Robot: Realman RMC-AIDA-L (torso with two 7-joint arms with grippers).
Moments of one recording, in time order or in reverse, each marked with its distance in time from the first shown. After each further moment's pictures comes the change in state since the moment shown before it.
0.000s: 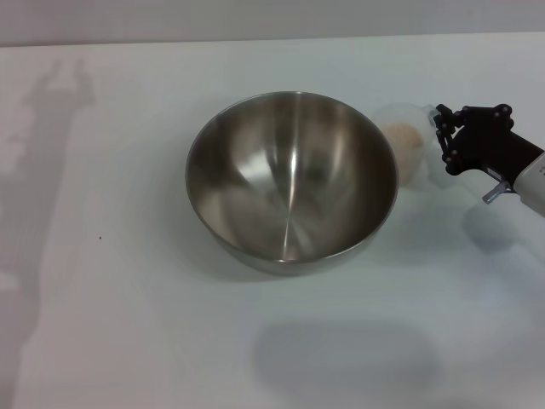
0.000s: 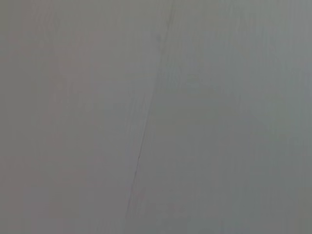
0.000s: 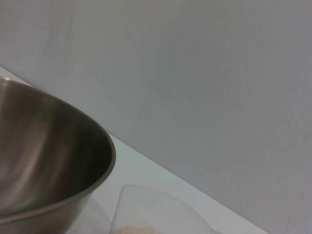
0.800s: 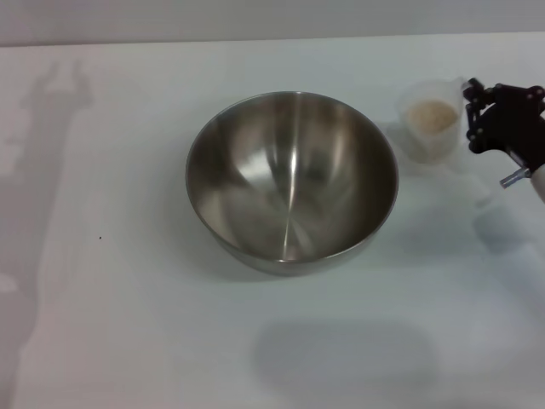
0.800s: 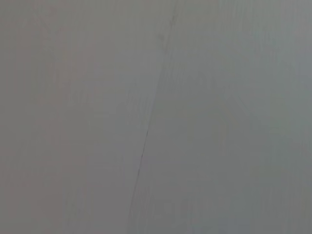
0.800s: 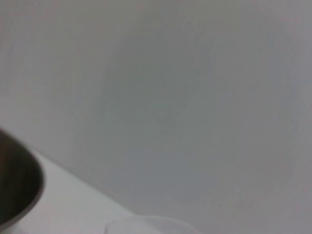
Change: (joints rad) left arm 0.006 0.000 0.000 0.000 0.000 0.002 -0.002; right arm -0.033 0.002 0.027 0.049 0.196 -0.066 -0.172
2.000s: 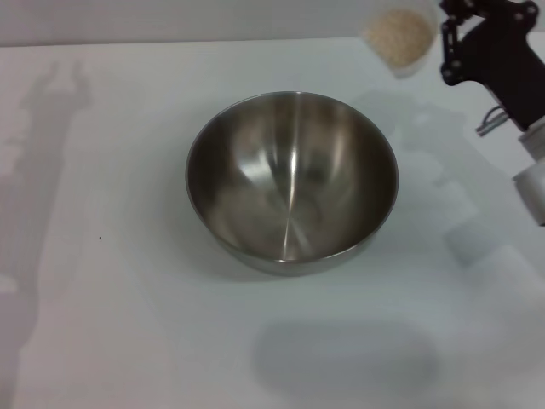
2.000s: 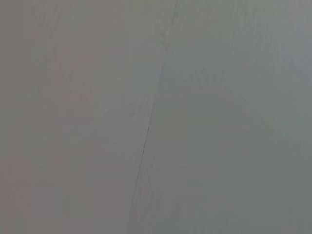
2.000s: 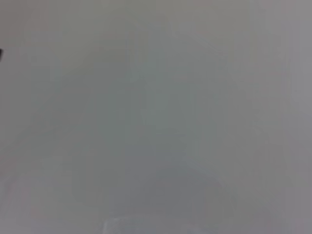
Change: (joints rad) left arm -0.004 0.000 0.000 0.011 0.000 0.000 -0.003; right arm 0.070 0.003 -0.059 0.067 0.111 -0.338 -0.274
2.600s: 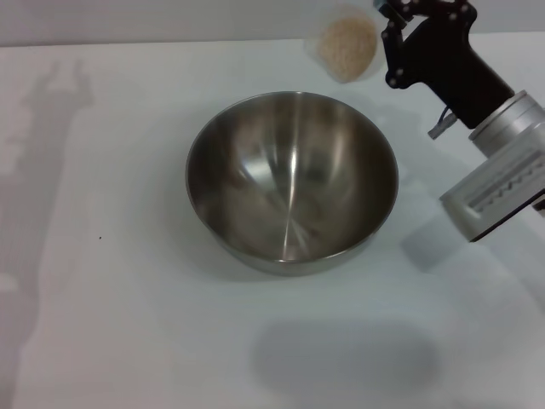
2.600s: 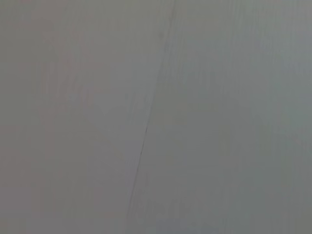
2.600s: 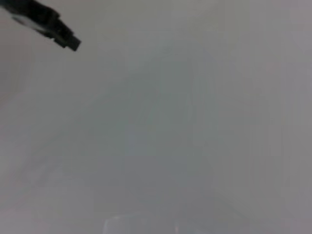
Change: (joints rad) left arm -0.005 0.001 0.000 0.001 0.000 0.000 -0.001; right arm 0.065 0.003 -0.047 0.090 0.000 0.048 -0.317
